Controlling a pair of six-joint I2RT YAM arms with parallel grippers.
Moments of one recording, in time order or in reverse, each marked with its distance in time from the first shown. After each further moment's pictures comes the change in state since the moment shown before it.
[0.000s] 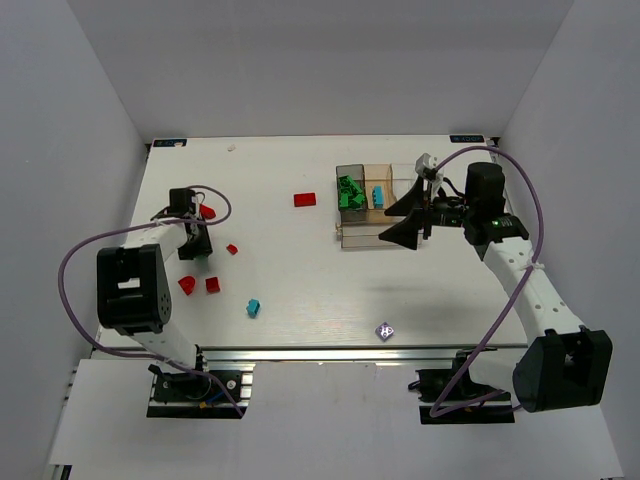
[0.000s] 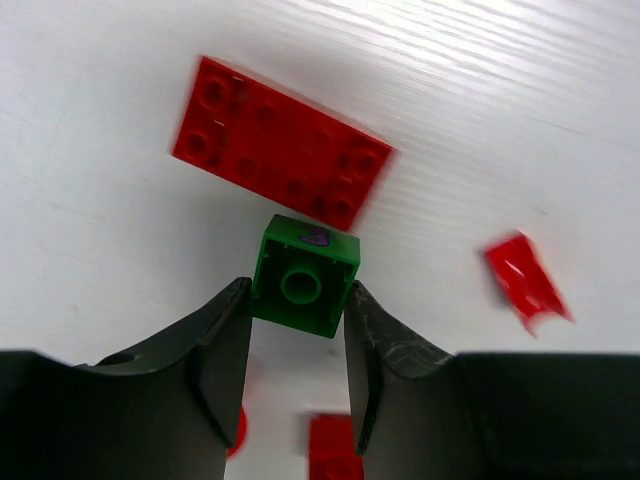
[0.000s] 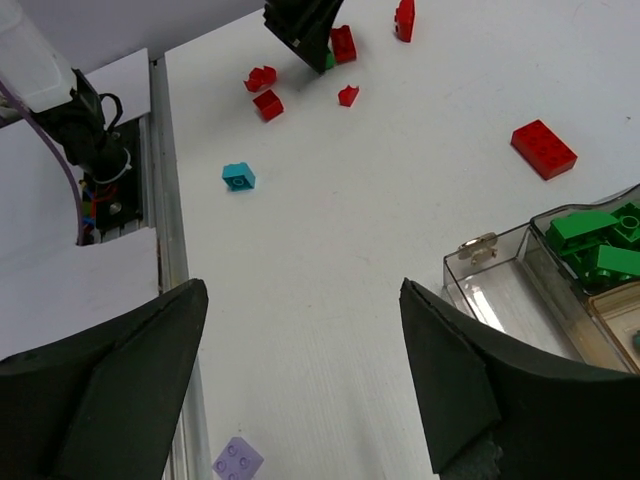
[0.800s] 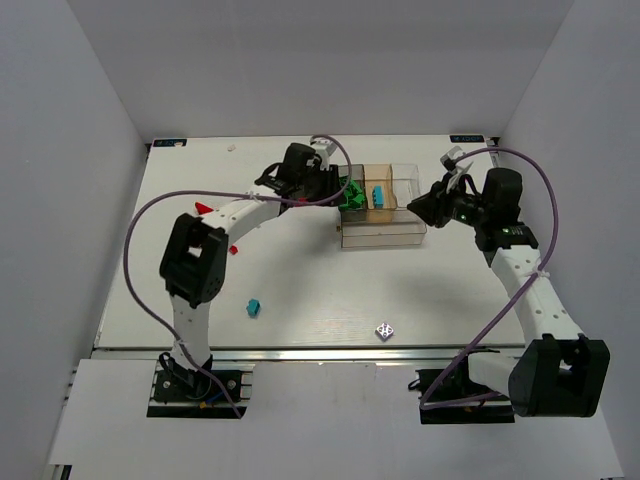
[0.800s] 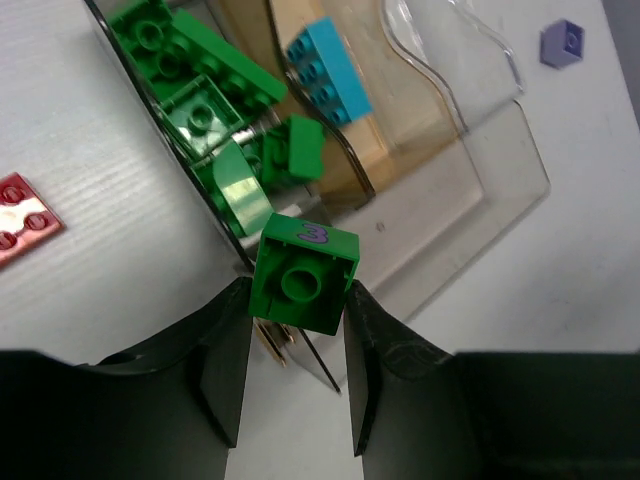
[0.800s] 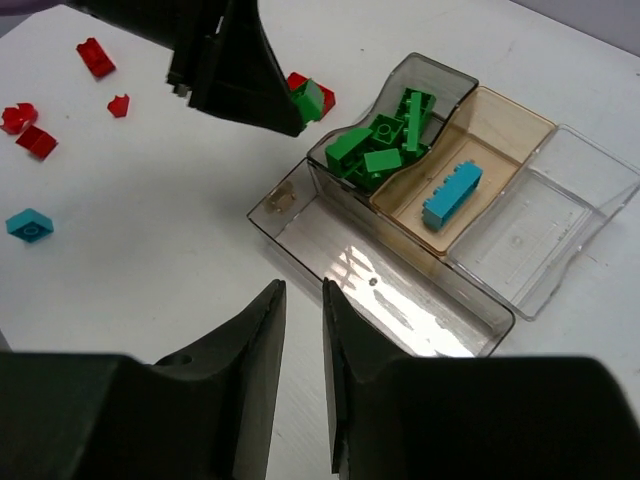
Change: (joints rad) left arm -0.607 0.296 0.568 0.233 0.463 -0.191; right arm -0.105 -0.041 -0.084 0.129 0.390 0.071
